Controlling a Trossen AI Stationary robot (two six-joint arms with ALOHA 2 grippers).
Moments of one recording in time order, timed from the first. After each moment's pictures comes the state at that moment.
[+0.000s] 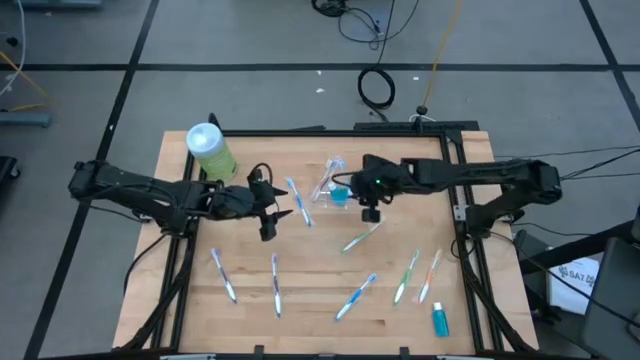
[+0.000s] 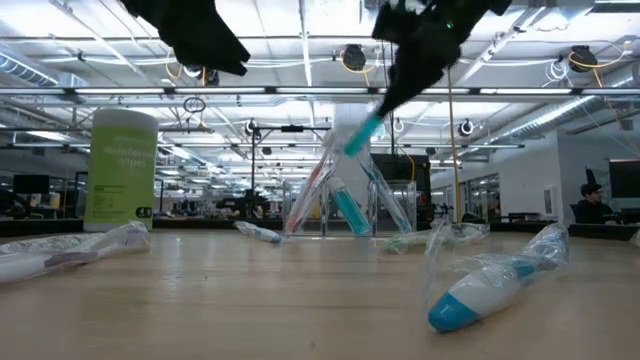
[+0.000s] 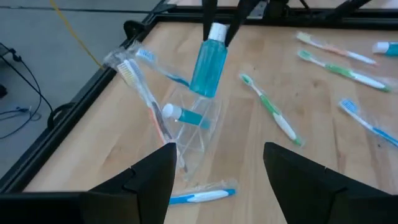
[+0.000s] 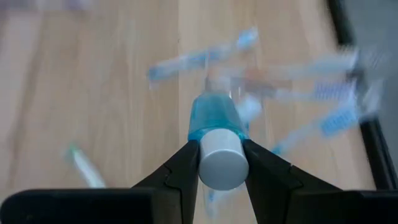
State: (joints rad) left arm -0.14 1.12 0.85 -0.27 -0.39 -0.13; right arm -0.12 1.43 1.12 -0.54 0.08 -0.17
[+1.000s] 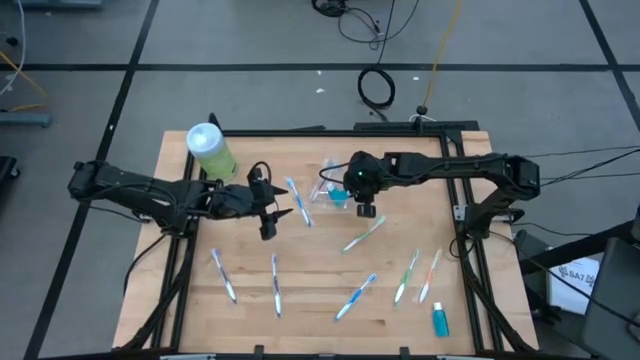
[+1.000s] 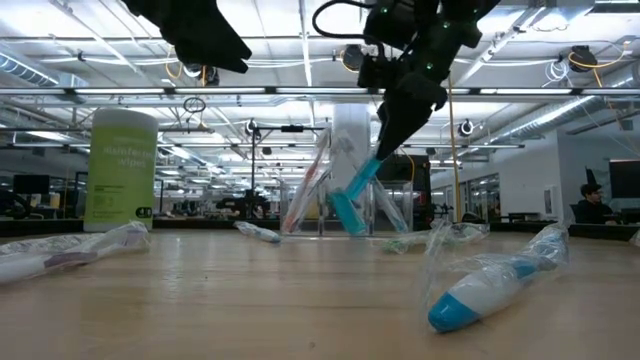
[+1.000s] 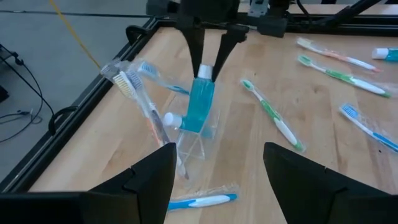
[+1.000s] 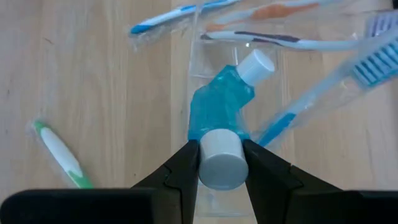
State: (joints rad) left arm -0.13 1.12 0.85 -0.26 -0.39 -0.13; right arm -0.23 1.60 1.16 -0.57 -0.03 -0.23
